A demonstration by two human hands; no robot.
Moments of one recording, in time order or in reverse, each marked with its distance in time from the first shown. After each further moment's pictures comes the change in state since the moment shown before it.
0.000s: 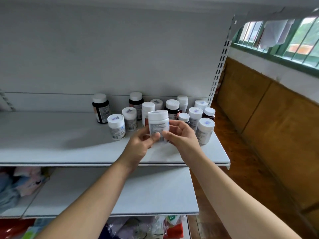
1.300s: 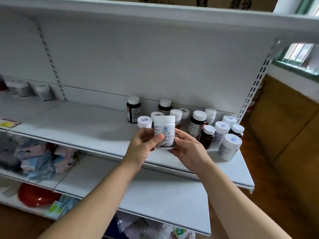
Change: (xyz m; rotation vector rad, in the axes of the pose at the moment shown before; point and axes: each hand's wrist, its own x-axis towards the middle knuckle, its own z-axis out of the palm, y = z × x) left_hand -0.029 0.019 -0.028 -0.167 0.360 -0.014; right_hand 0.006 0.001 0.030 0.257 -0.479 0.206
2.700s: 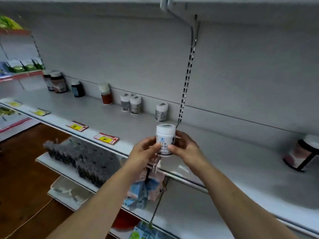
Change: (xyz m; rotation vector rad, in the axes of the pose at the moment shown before) left_hand 0.125 0.079 -0.565 0.092 0.127 -0.100; right_hand 0.370 0.248 0.389 -0.479 0.036 -0.024
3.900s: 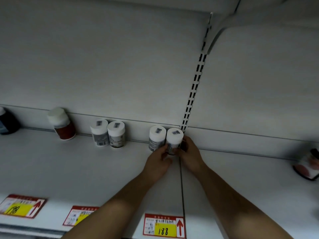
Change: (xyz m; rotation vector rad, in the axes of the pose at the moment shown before) left_hand 0.201 -0.017 -0.012 0.469 -0.365 -0.033; right_hand 0.178 0.055 -0.020 -0.303 0.510 0.121
